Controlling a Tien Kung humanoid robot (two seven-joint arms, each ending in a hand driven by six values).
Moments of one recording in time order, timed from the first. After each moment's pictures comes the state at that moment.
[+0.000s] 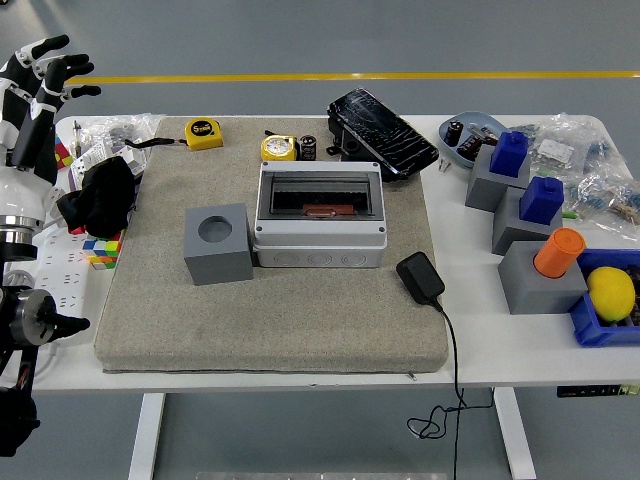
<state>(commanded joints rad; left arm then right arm) -0.16 0.10 -1.57 -1.57 1.17 0.11 -0.26 0.09 -0.05 1.42 0.18 -1.38 0.00 -0.13</state>
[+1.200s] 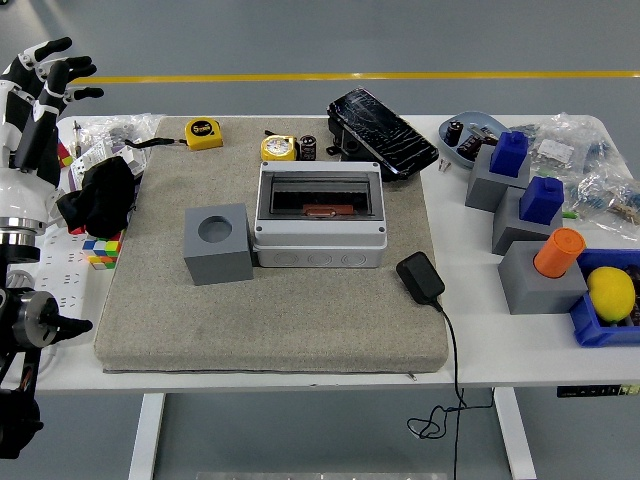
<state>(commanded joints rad) -0.14 0.08 -1.57 -1.56 1.17 0.10 -0.25 0.08 -0.06 1.44 0.18 -1.38 0.00 -0.13</state>
